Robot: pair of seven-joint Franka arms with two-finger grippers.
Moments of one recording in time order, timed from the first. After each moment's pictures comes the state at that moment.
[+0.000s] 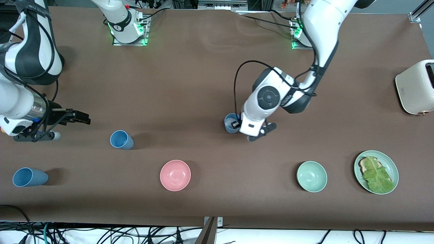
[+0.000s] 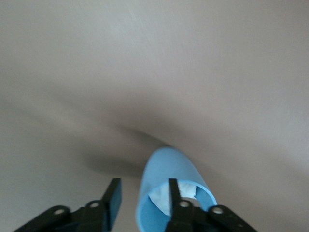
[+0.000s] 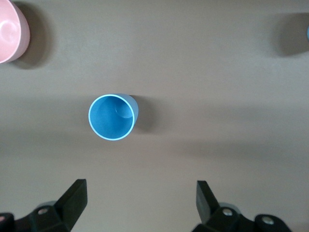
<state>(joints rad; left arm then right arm) -0.33 0.63 -0.25 -1.52 -0.03 2.12 -1.10 -0.01 0.32 0.02 -1.61 0.06 1.85 -0.05</state>
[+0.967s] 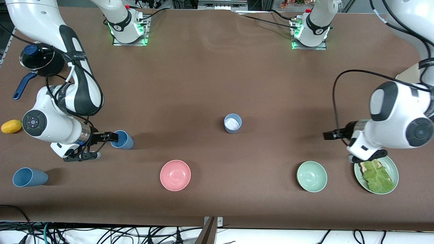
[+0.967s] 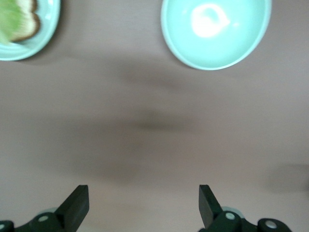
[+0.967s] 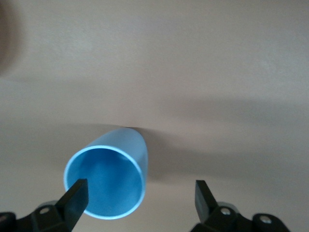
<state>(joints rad) 0.16 0.55 -0.23 -1.40 0.06 1.66 -0.28 0.05 0.56 0.02 -1.60 0.04 2.09 -0.05</state>
